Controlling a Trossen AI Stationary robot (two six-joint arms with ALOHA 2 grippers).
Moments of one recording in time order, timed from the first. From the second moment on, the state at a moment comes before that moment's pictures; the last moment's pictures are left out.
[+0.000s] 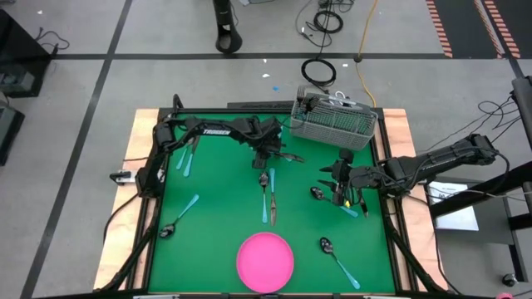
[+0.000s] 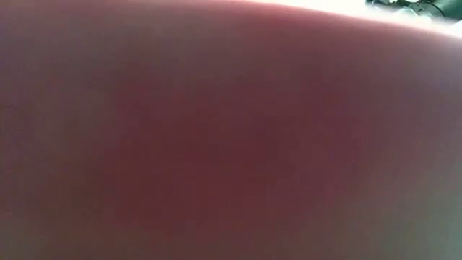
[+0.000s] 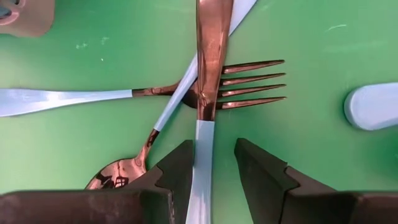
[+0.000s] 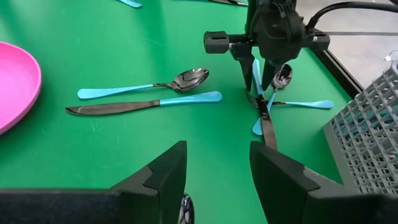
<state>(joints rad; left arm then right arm) 0.38 2.14 1.50 -0.56 0.08 0.59 0.23 0.87 0.54 -0.29 0.44 0.20</state>
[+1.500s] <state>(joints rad) 0.42 1.95 1.49 -0.23 0.54 0.35 0.23 0.80 0.54 -0.33 0.44 0.24</state>
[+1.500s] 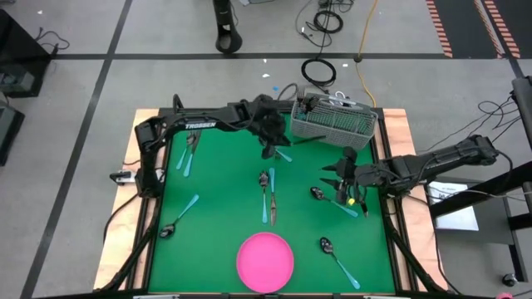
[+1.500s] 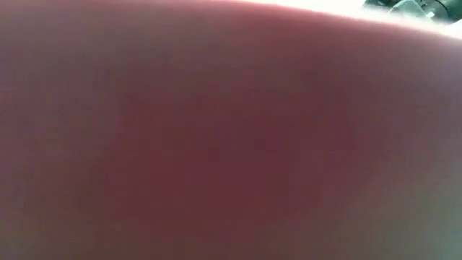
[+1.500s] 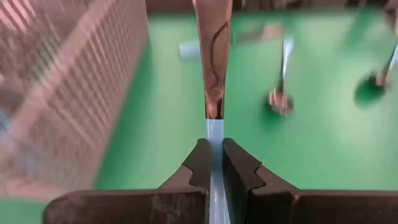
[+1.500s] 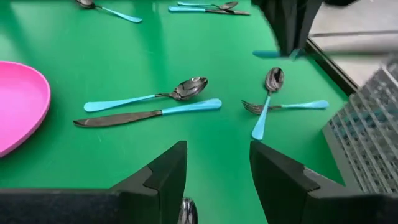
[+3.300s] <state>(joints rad) 0.34 2.44 1.82 0.69 -0.21 -0.17 0.23 0.62 0.54 -0.53 0.49 0.36</state>
